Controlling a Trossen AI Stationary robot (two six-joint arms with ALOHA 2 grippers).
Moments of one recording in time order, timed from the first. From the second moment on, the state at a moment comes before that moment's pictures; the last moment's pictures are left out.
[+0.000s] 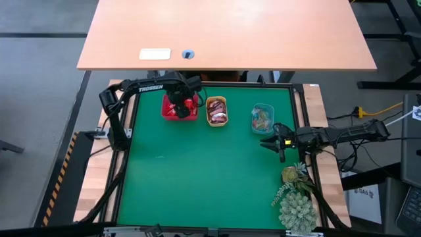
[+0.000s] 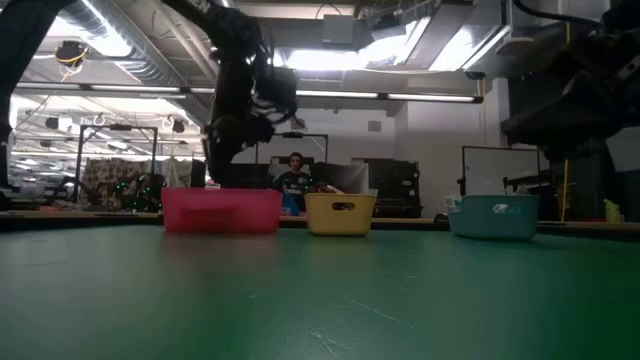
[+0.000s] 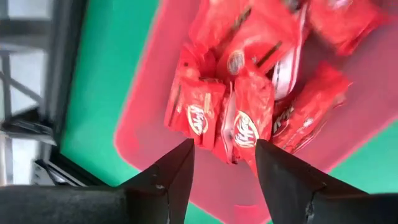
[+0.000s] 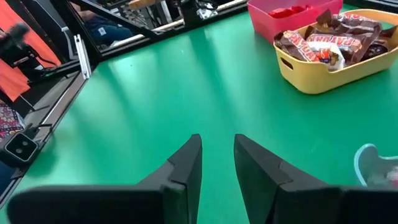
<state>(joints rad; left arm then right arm) 0.53 1.85 1.44 -1.22 -0.27 -0.04 0.16 0.30 0.09 -0.09 0.12 0.36</state>
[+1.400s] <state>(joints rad) 0.18 0.54 0.18 0.27 0.11 0.03 0.16 0.00 0.10 -0.27 0.17 0.17</state>
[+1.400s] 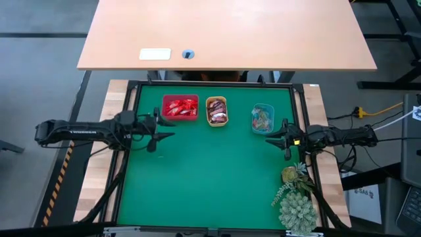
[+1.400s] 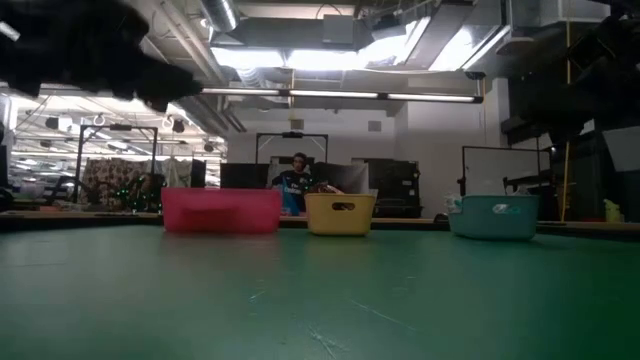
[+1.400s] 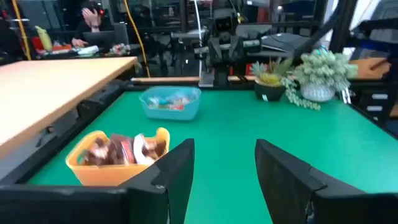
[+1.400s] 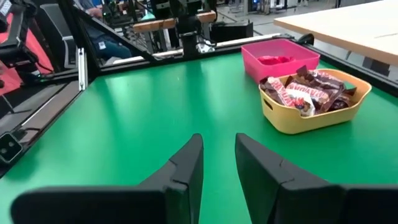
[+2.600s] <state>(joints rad) 0.16 0.47 0.01 0.38 0.11 0.03 0.16 0.00 0.10 -0.30 0.16 0.17</state>
